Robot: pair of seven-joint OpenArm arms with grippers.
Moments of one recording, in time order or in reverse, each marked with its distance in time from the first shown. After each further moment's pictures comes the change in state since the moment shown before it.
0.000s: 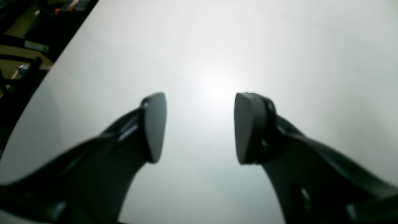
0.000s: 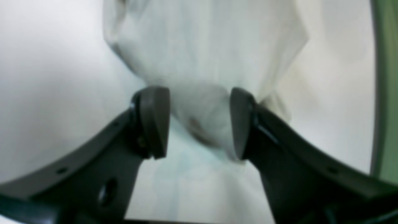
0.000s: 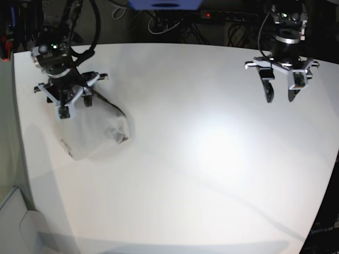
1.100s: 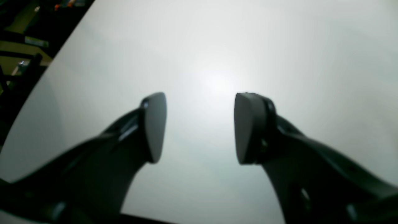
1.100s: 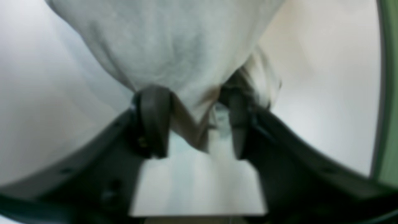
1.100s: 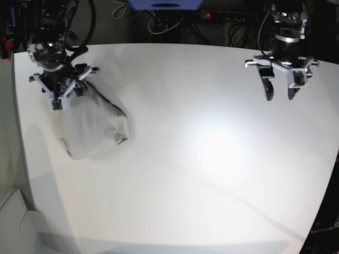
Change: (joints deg) left arm 1.2 0.0 0.0 -0.1 0.0 0.0 0.2; right arm 1.2 0.0 4.8 -4.8 -0.2 3.1 2.3
